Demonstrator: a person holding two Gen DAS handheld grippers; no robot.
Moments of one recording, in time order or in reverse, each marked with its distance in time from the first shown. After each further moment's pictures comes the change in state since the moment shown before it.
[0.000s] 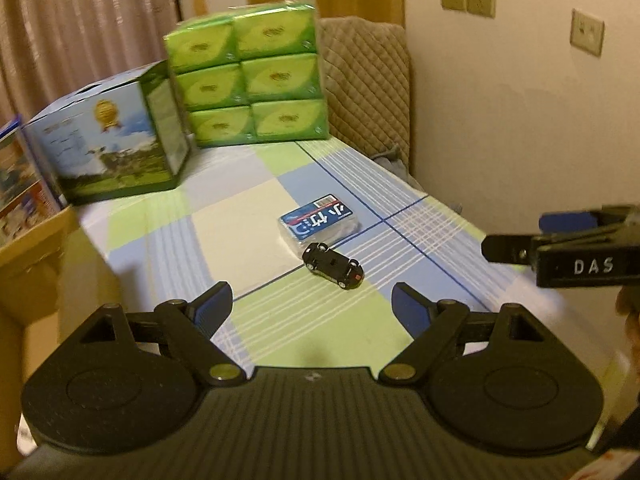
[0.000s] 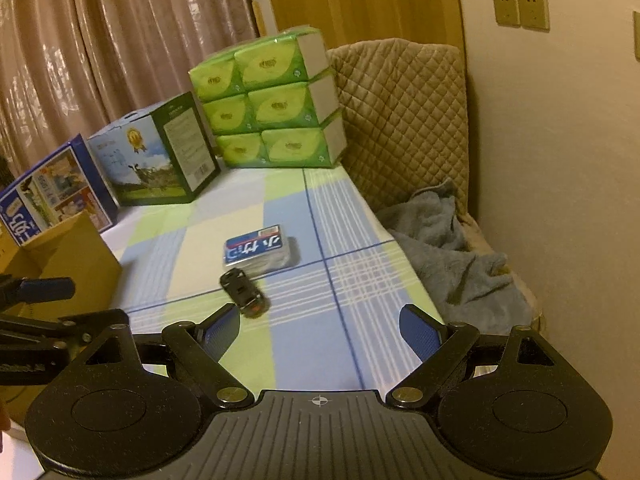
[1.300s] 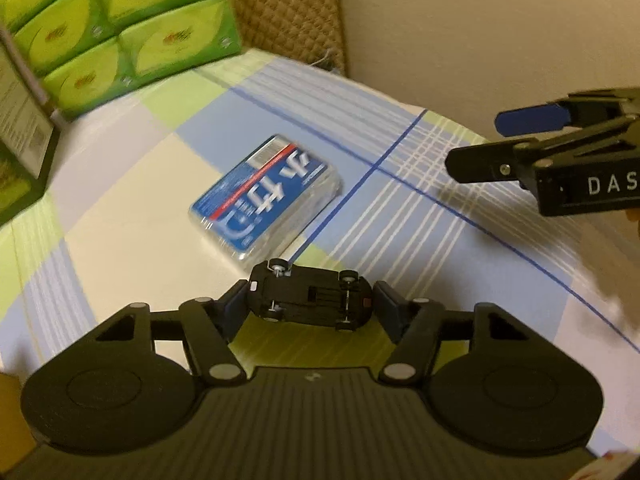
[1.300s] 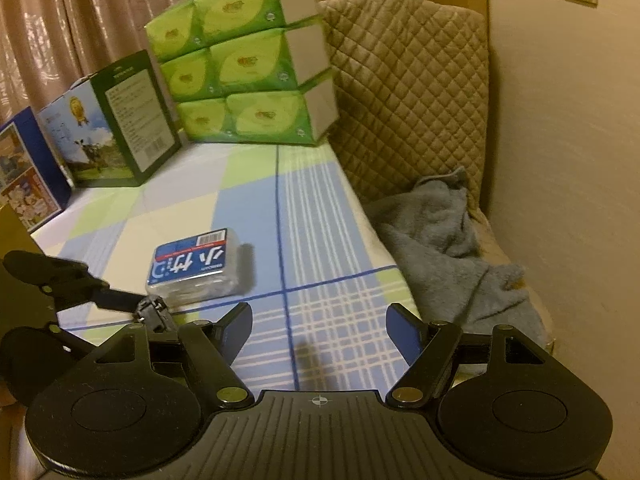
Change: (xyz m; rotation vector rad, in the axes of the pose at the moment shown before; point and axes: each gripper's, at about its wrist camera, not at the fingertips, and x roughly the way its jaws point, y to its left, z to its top) left arm 0.175 0.006 0.024 0.213 0.262 -0.204; right arm 0.125 -0.032 0.032 -0.028 0.086 -0.023
